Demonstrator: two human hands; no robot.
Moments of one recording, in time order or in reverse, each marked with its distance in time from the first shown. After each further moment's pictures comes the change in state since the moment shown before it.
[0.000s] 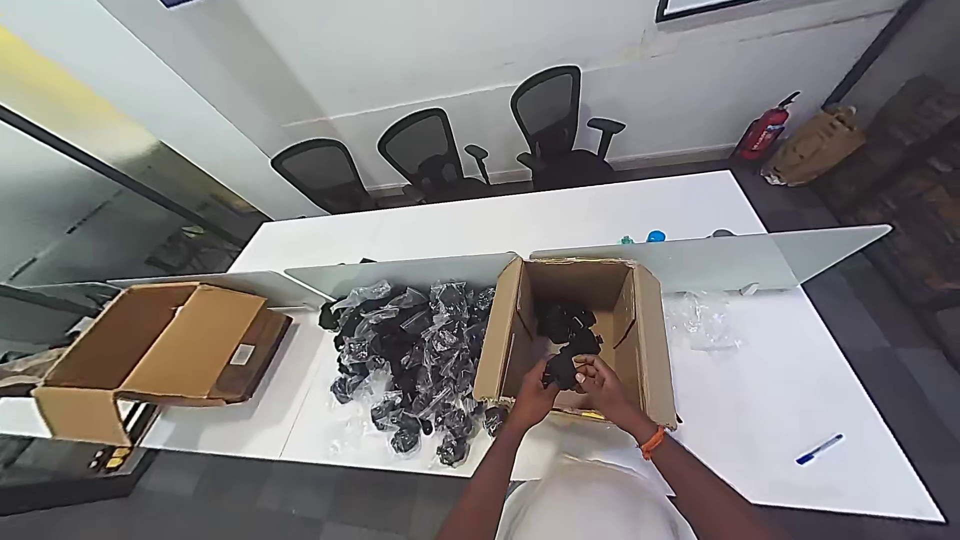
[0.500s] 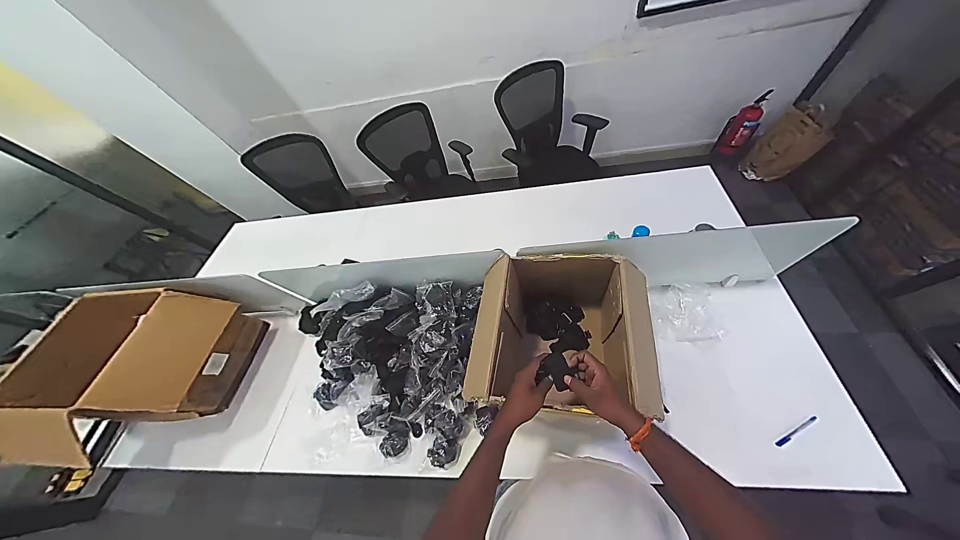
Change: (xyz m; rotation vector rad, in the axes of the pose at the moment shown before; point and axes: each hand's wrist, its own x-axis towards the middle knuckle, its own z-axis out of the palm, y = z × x) left_hand 0.004 -0.002 -0.004 0.093 -0.107 -0.006; right_hand 0.000 0.002 -0.001 0.001 0.014 -0.122
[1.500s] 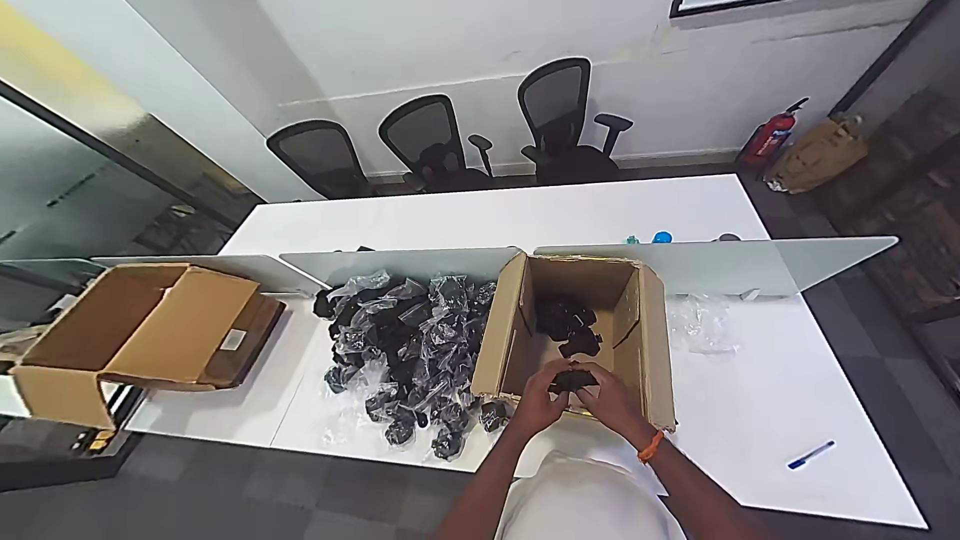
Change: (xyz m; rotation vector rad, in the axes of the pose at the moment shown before) left_hand -0.013 -0.004 0.012 0.108 0.101 0.245; right_hand -0.005 0.002 0.001 -0.743 0.015 -0.007
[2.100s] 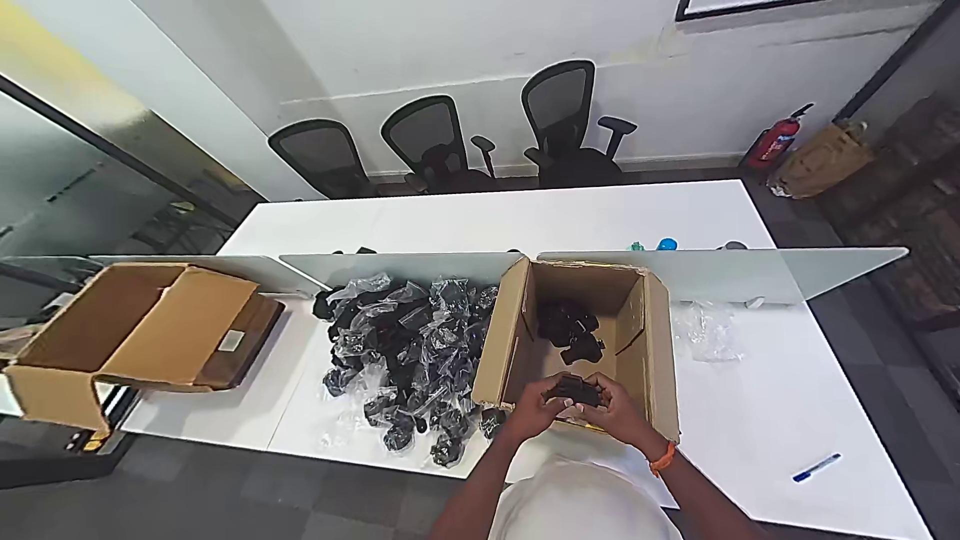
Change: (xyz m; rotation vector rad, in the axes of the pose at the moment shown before) left_hand 0.003 -0.001 -0.018 -0.359 -0.145 -0.100; right_hand -0.001 0.002 -0.010 0.566 -0.132 0.018
